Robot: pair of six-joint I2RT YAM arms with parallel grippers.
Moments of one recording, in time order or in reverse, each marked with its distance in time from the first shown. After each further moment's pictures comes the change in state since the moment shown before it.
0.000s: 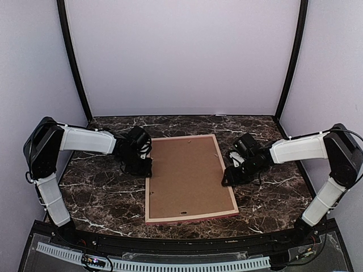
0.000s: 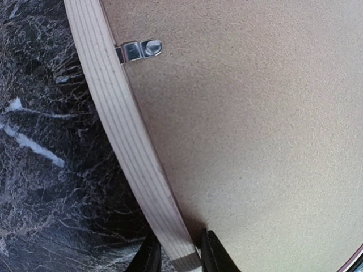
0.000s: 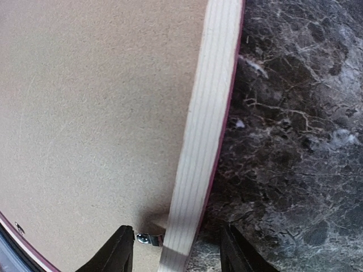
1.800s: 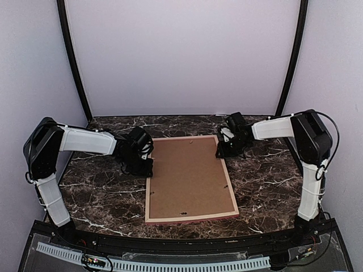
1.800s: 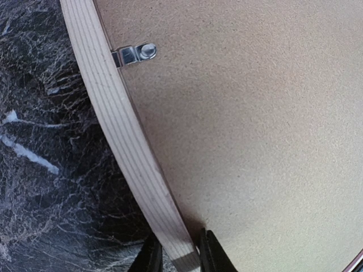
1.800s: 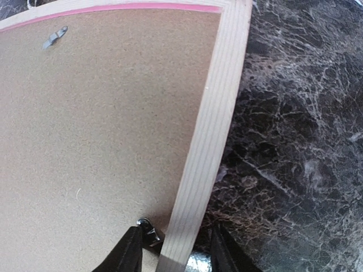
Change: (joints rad) left arm -0.016 -0.005 -0.008 0.022 -0.002 0.040; right arm -0.146 0.394 0.472 0.031 0.070 -0.193
